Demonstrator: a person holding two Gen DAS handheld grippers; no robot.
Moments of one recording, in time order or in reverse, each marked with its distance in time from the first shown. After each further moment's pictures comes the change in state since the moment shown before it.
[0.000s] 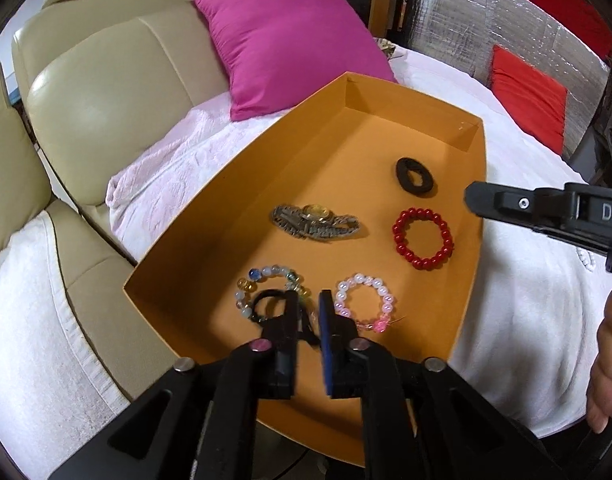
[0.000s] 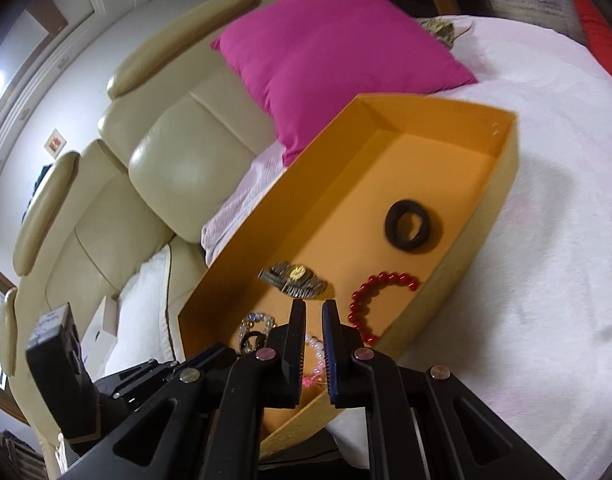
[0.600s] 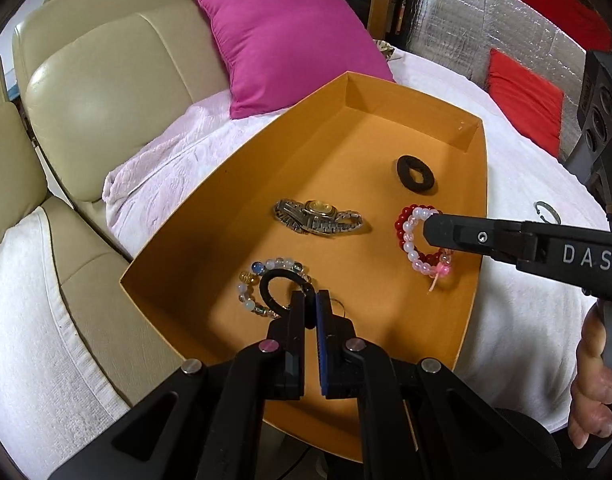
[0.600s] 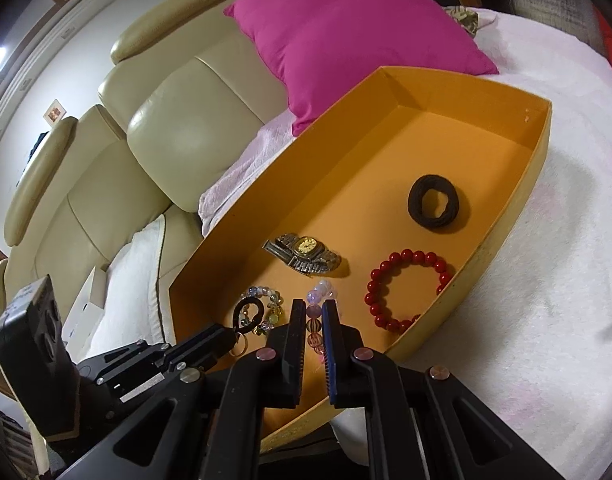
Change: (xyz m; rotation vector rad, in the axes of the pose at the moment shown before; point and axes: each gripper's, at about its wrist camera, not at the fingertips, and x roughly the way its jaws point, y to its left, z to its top) left arm 0.007 0.010 -0.007 -0.015 -0.001 -0.025; right arm 0.037 0.021 -0.013 -0.072 0.099 -0.017
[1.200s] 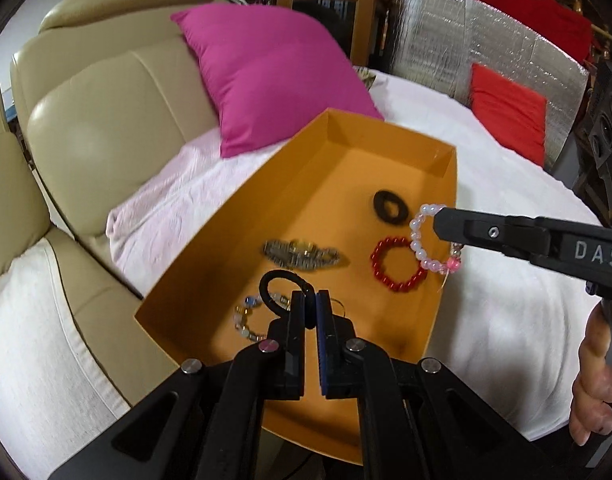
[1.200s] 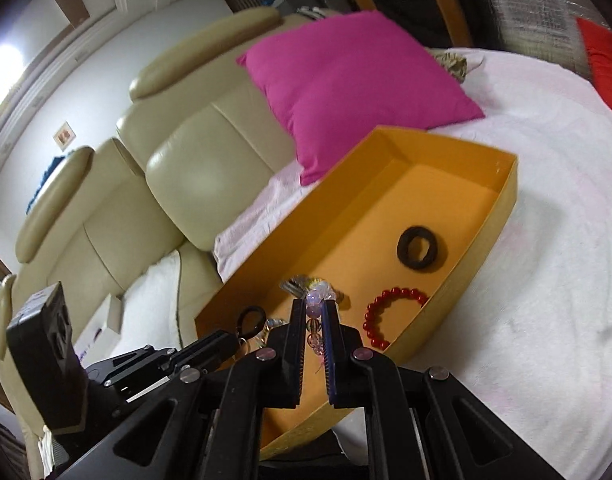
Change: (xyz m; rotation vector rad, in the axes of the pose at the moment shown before) left arm -0.027 -0.011 0.009 0.038 -0.081 -0.019; right arm -0.043 0.008 0.003 -0.004 -0.120 0.003
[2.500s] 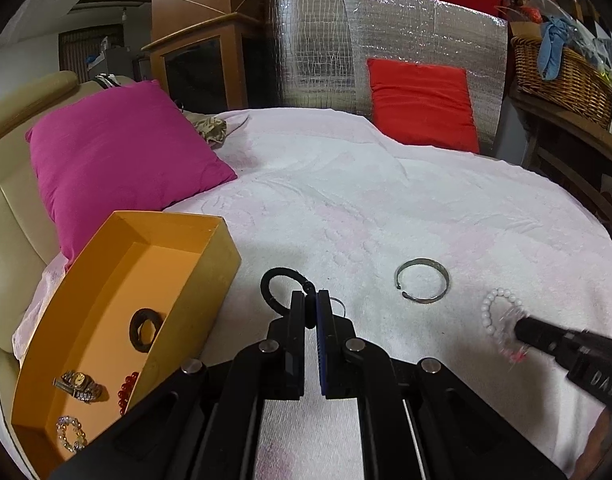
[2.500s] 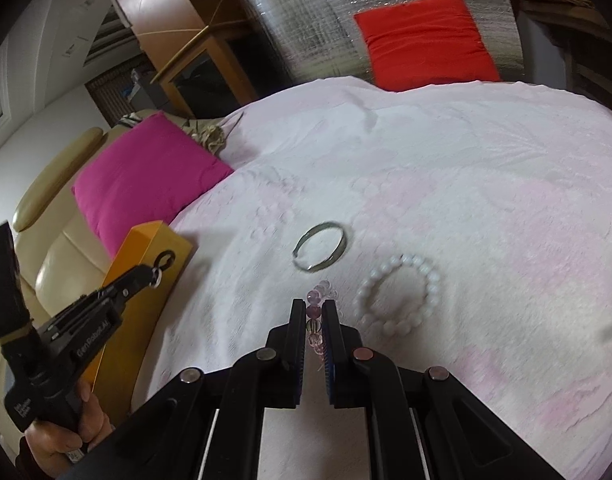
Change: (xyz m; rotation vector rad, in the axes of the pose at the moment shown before) left arm 0.049 -0.244 0.059 0.249 -0.155 -0.105; right arm -0.171 -0.237 -0.082 0.356 -0.256 -0.353
